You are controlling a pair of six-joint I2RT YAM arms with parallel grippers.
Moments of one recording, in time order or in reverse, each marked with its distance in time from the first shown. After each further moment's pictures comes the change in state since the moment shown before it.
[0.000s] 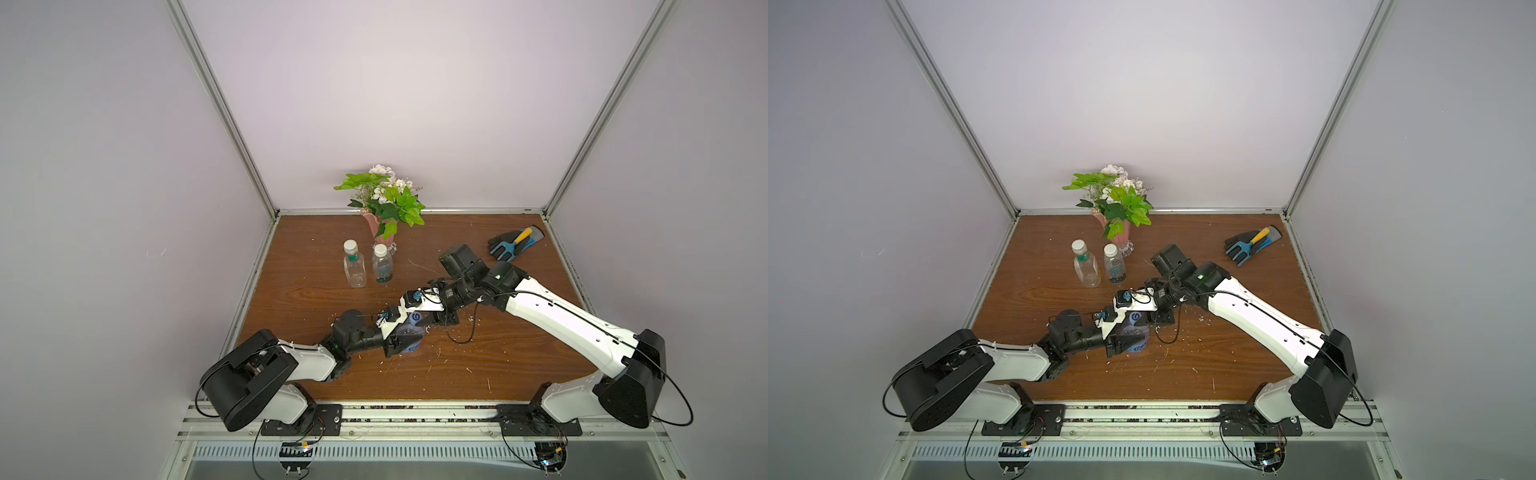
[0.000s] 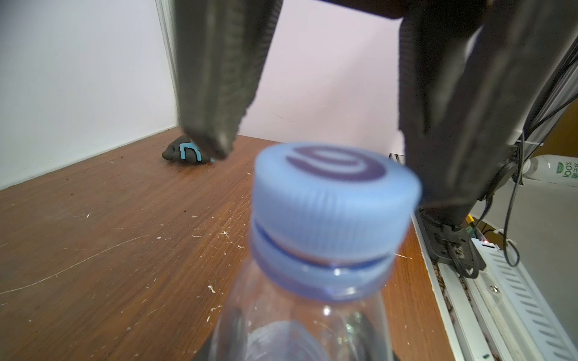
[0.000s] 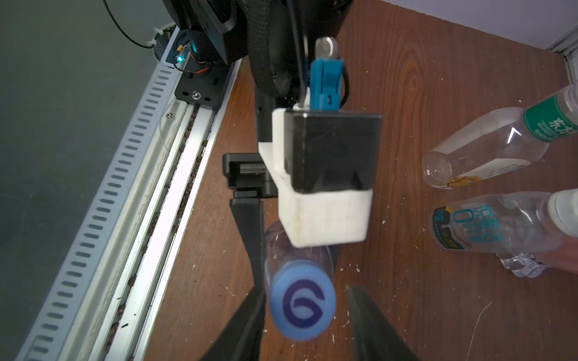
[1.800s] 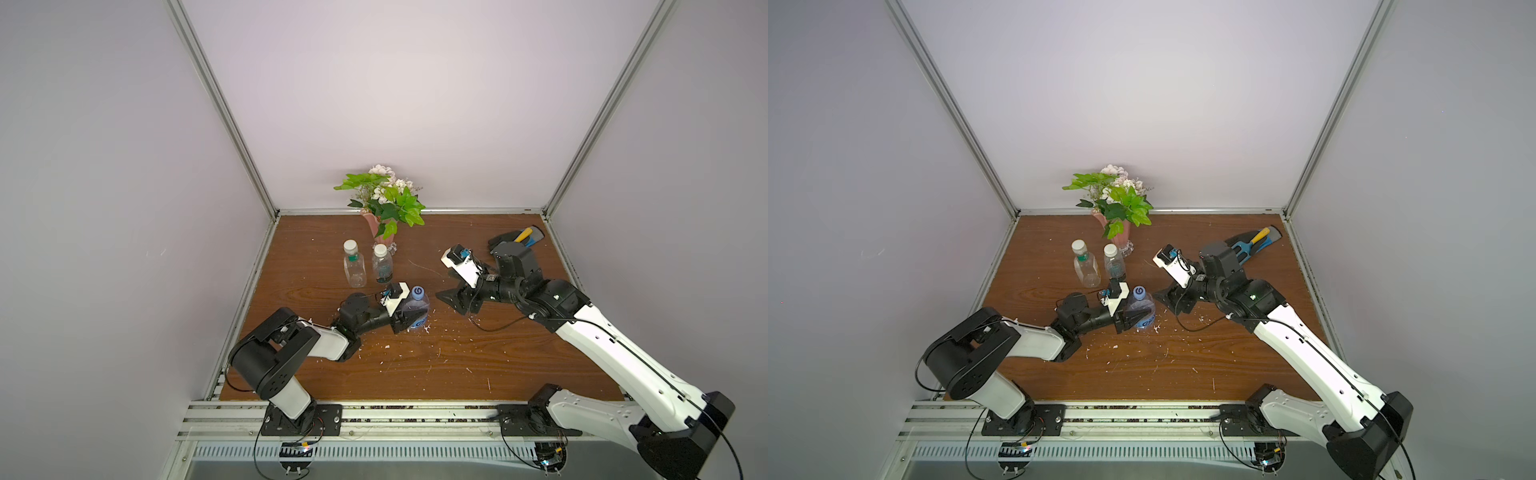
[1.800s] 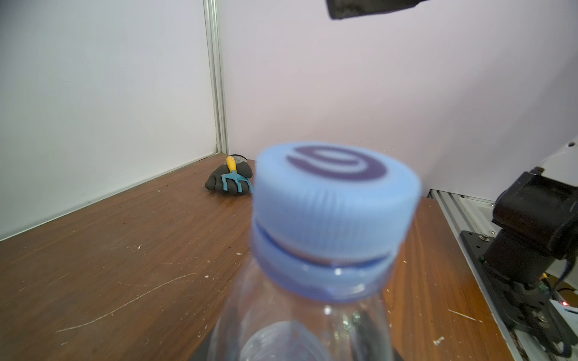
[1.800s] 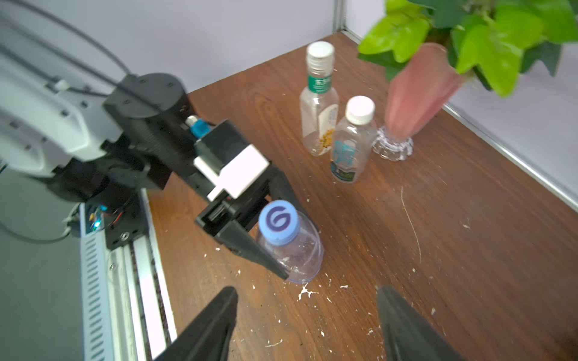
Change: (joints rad) left arm 0.080 0.177 0.149 0.138 -0.007 -0.057; right arm -0.156 -0.348 -0.180 0.211 0.111 0.584
